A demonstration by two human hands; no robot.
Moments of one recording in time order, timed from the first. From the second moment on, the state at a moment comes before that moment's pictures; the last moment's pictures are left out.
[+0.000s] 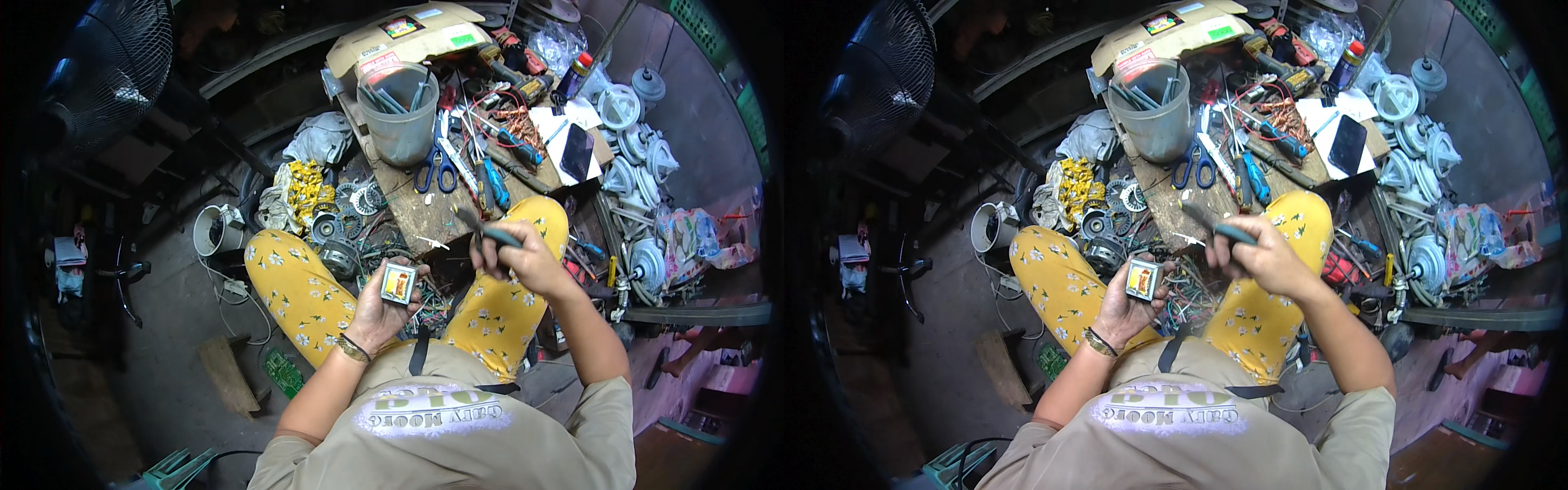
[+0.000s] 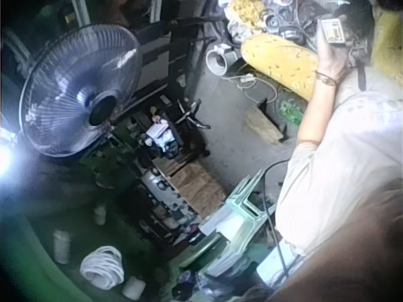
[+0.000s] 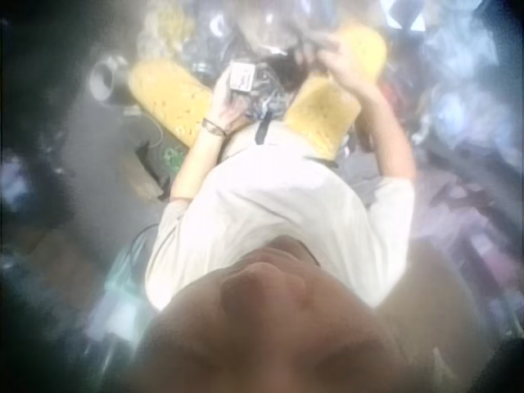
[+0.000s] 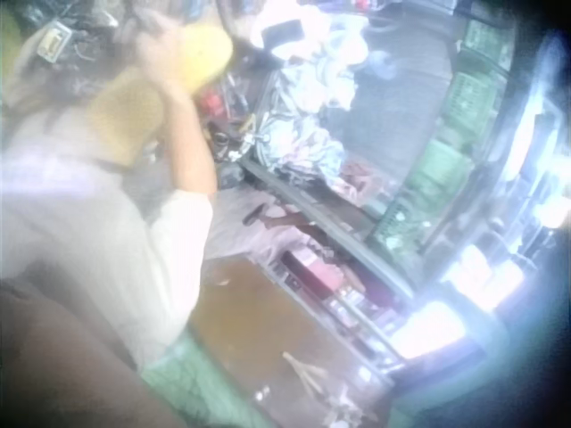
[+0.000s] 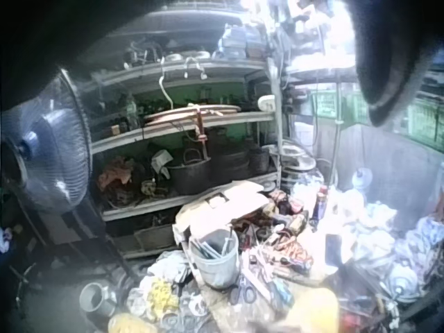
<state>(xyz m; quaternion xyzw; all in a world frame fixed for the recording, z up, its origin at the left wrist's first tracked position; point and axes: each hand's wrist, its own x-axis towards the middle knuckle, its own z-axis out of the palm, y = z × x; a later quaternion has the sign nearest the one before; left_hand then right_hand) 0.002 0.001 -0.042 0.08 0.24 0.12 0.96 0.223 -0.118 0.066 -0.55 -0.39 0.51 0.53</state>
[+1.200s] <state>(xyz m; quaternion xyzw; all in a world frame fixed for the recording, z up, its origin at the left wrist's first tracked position) -0.017 0.028 0.030 0.81 0.16 0.44 0.35 0.142 -0.060 0.055 -0.56 -0.39 0.41 0.60</state>
